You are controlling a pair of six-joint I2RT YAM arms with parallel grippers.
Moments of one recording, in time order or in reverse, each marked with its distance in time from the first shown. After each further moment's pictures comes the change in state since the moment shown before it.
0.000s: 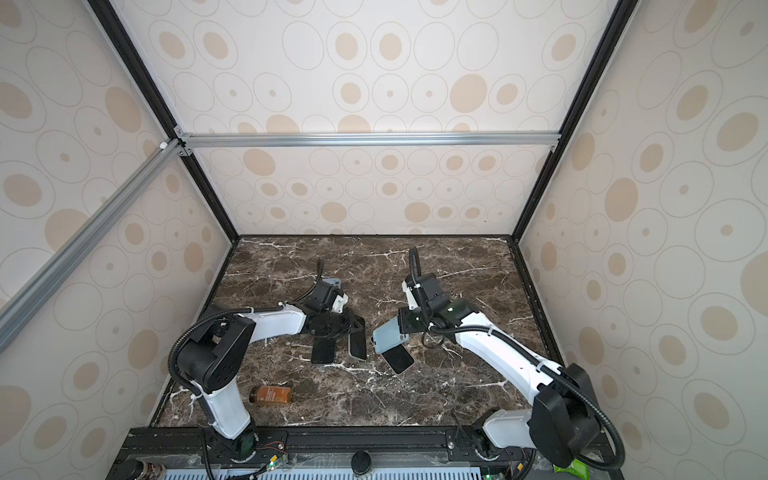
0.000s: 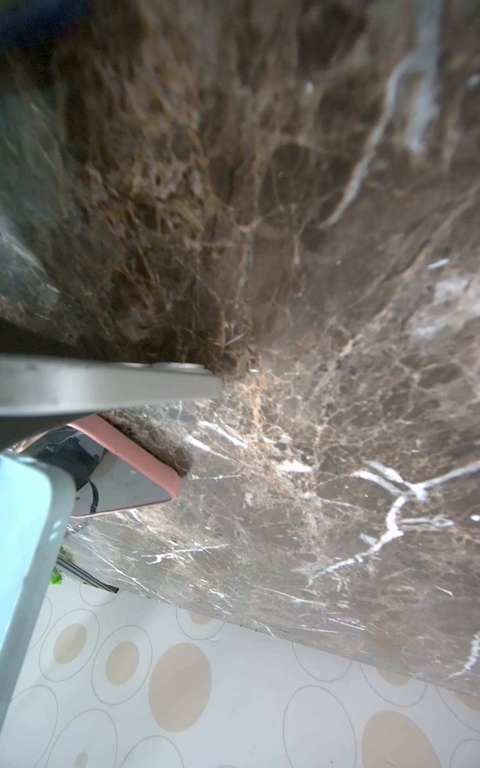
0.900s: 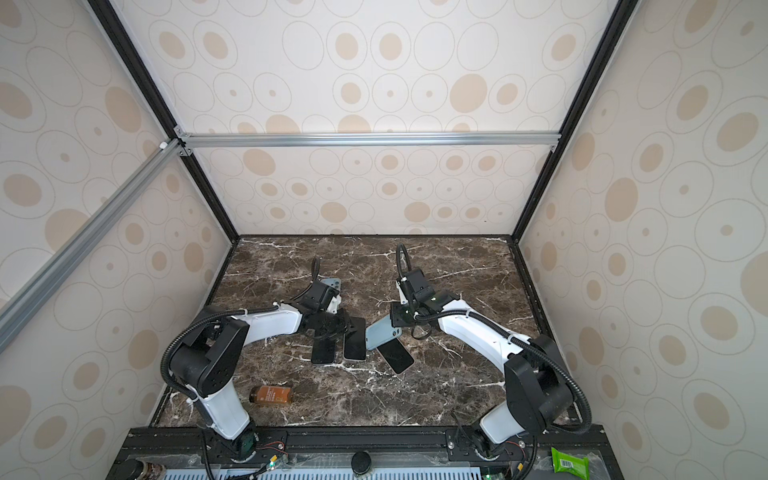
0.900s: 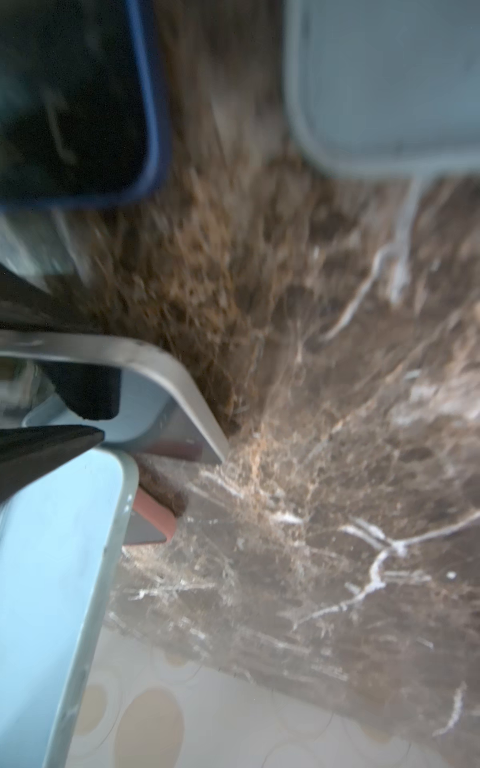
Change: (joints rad) left arm 0.022 -0.047 -0.006 -0.119 -0.104 0.025; right arm 0.004 0.155 0.069 0.035 0.034 0.041
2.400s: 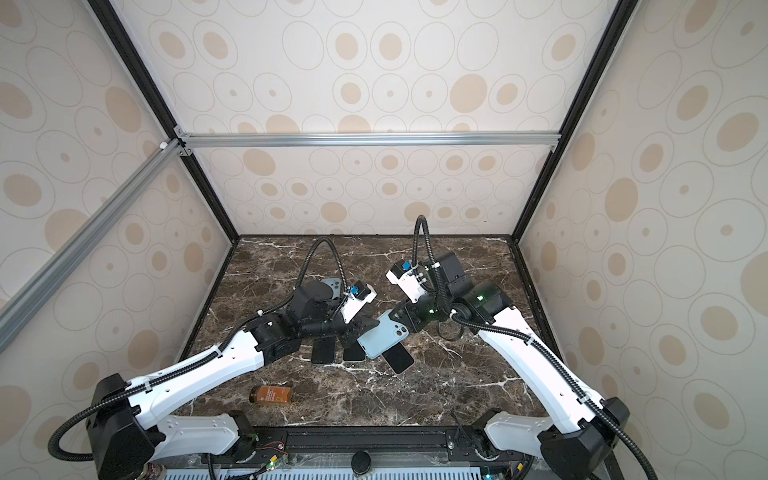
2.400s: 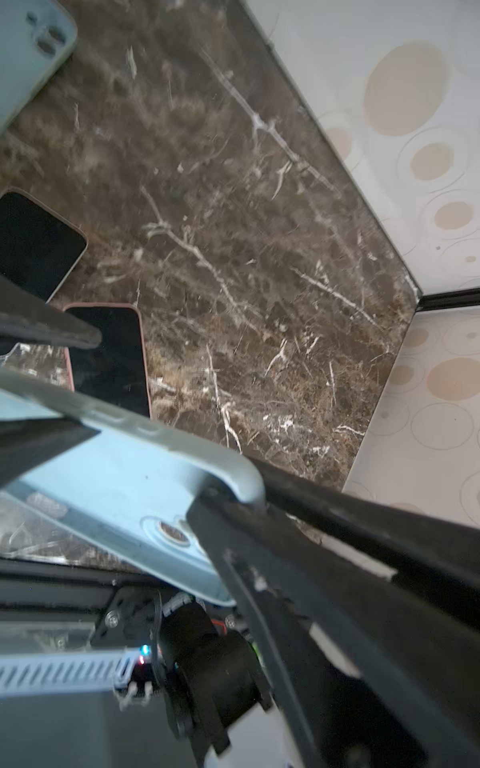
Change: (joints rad) left arm -0.355 -0.506 0.050 -0.024 -0.099 0.863; right arm -0.014 -0.282 0.254 -0.402 -0.353 -0.462
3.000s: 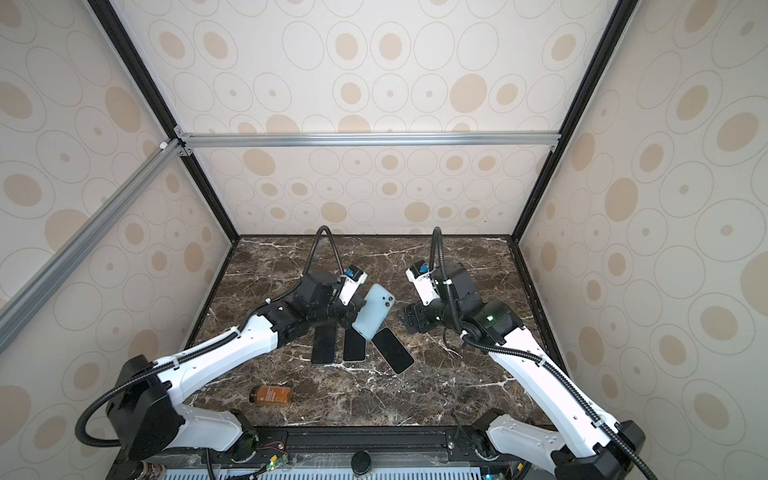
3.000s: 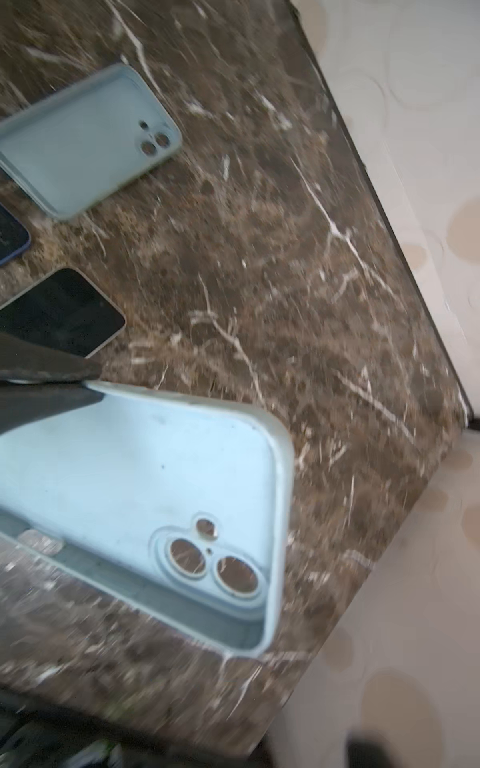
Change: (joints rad) left arm 0.193 0.197 0.084 -0.009 -0.196 -0.175; right arm -0.001 -0.148 -0.208 0.176 0.401 0.124
